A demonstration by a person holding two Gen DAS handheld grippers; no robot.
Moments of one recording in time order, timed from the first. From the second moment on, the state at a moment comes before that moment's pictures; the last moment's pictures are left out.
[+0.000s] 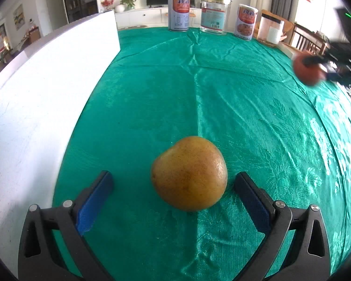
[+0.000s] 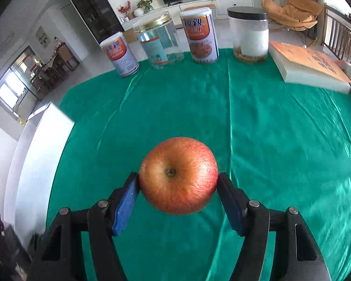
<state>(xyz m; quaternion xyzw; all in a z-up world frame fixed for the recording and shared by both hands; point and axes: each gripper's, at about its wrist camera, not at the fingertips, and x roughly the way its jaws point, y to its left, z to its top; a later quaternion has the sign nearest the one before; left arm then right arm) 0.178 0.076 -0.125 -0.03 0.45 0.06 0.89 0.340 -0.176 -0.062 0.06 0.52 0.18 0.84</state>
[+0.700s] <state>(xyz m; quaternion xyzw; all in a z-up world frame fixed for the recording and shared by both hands) 0.178 0.075 -0.125 -0.03 0.45 0.07 0.89 0.165 -0.185 -0.114 -0.04 0.44 0.12 0.89</state>
